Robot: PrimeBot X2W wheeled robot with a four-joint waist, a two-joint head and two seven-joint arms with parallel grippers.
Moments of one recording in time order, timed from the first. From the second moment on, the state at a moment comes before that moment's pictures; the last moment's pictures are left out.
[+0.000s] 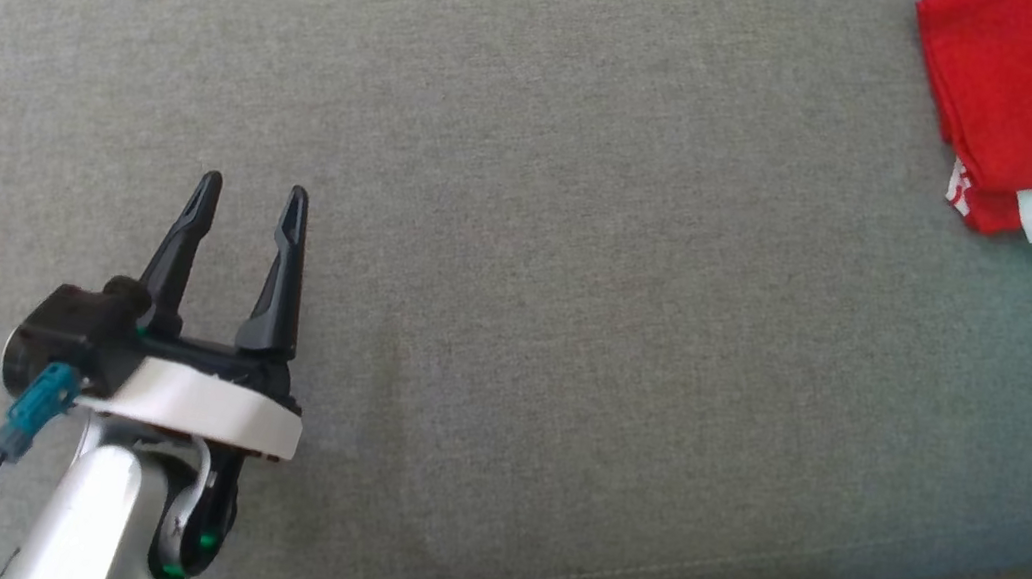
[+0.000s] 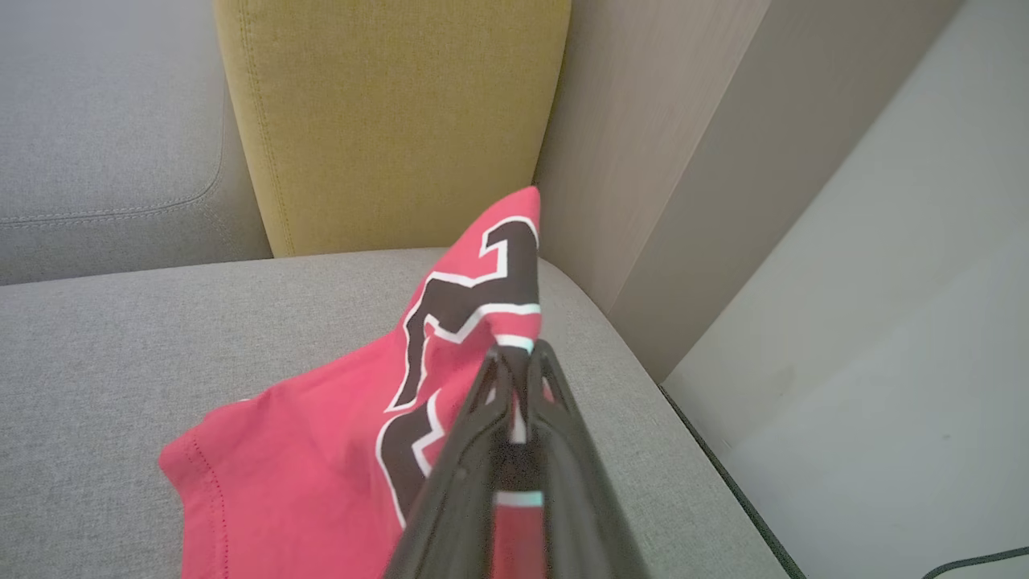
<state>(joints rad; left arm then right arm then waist) -0.13 0.11 -0.22 0.02 -0.28 0.03 -0.21 -0.97 -0.33 -0.25 0.90 -0.09 0.12 0.10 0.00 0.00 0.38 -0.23</state>
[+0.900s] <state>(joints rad) -0.13 0.09 -0.21 0.10 -0.34 0.04 -0.24 -0.90 -0.22 -0.08 0.85 0.00 0.12 -0.09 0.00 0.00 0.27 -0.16</state>
